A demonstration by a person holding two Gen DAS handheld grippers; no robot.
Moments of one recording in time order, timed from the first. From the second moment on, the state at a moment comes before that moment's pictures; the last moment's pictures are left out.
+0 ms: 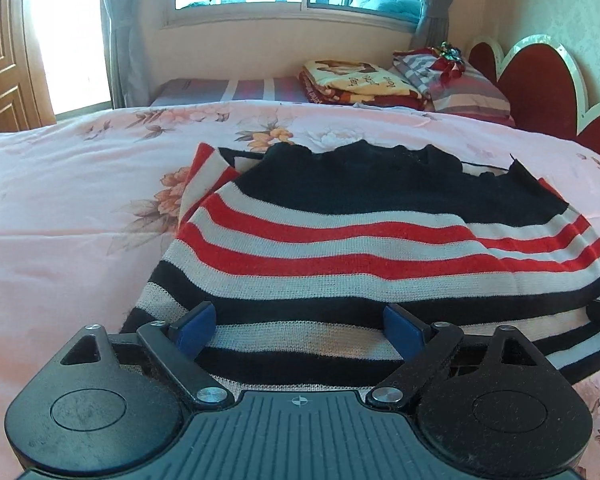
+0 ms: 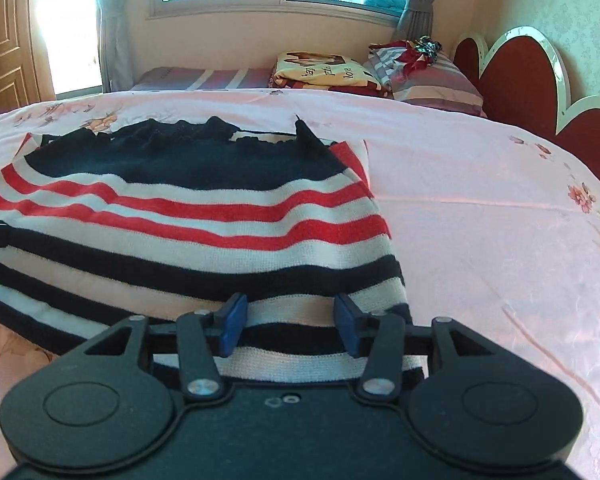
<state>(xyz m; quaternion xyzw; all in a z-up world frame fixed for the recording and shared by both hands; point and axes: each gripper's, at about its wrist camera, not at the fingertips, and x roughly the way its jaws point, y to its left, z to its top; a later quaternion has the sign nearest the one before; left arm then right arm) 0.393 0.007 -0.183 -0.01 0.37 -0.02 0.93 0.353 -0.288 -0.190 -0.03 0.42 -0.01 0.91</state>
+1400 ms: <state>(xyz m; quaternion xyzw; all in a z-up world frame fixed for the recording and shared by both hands) 0.405 0.019 -0.182 -0.02 0.36 0.03 0.93 0.397 -0.210 -0.193 -0.05 0.40 0.08 0.91</state>
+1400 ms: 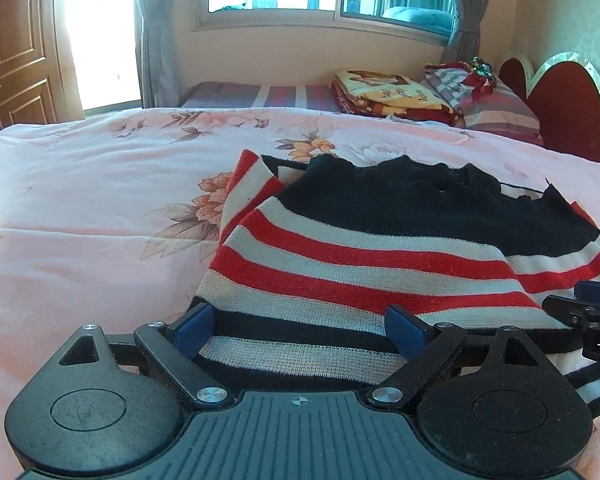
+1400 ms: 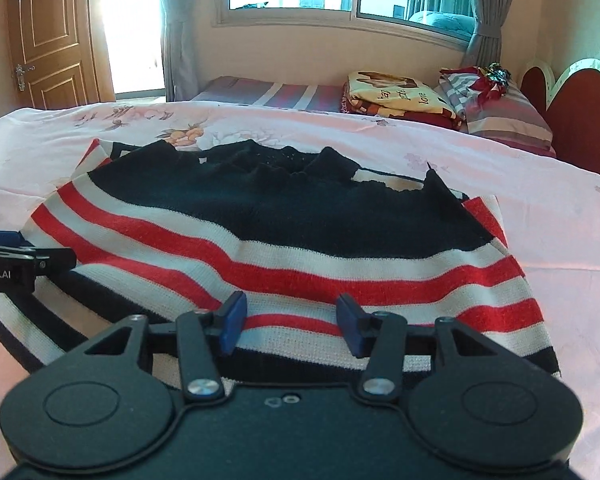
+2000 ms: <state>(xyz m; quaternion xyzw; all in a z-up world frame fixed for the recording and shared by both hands) 0.380 0.005 -0.175 -0.03 0.39 0.02 0.92 0.372 -0.224 -0.182 -0.02 0.41 0.06 0.91</state>
